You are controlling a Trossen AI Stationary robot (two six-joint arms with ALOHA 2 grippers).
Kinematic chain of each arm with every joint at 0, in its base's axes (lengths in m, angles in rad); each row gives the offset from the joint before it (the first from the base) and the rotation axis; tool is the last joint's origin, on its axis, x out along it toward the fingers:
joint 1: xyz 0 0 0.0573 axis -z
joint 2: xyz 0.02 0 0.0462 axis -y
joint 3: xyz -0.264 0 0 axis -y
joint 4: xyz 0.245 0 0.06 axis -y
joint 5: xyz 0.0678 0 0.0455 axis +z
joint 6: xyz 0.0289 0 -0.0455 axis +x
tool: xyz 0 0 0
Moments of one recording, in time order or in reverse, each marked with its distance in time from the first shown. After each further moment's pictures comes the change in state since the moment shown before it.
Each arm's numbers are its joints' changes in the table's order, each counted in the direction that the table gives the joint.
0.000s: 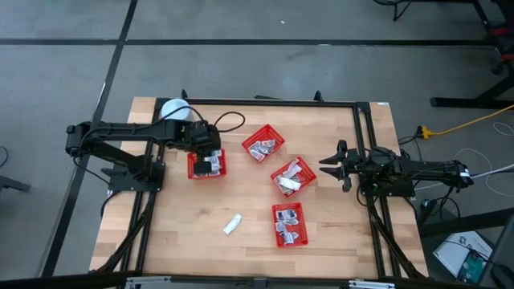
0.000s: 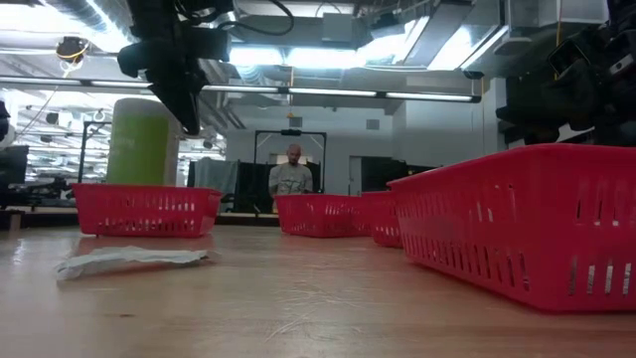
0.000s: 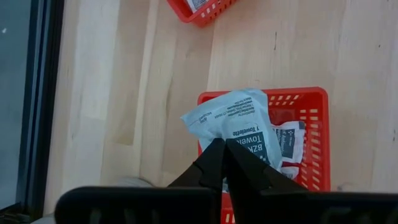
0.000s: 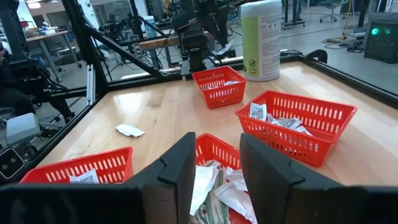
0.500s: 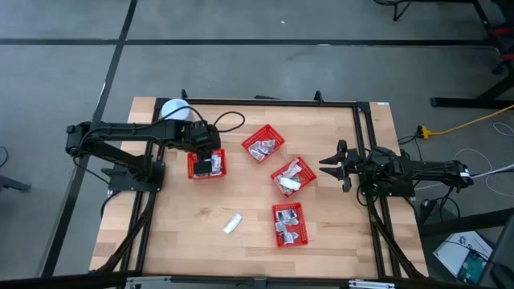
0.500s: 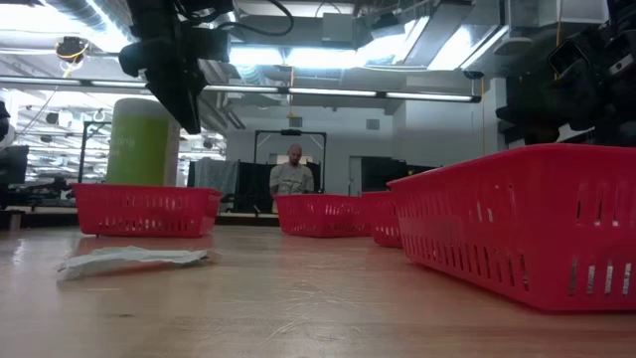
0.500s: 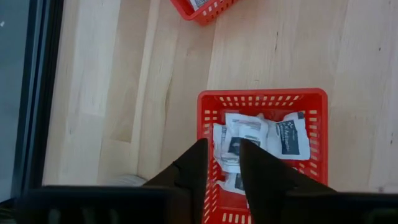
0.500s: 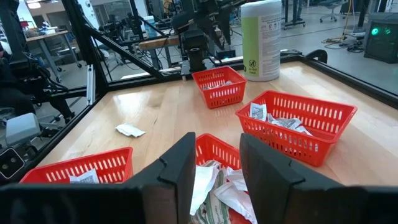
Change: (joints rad) left arm 0.000 0.000 0.000 -0.004 0.000 -0.027; right arm 0.000 0.000 0.000 0.000 0.000 0.001
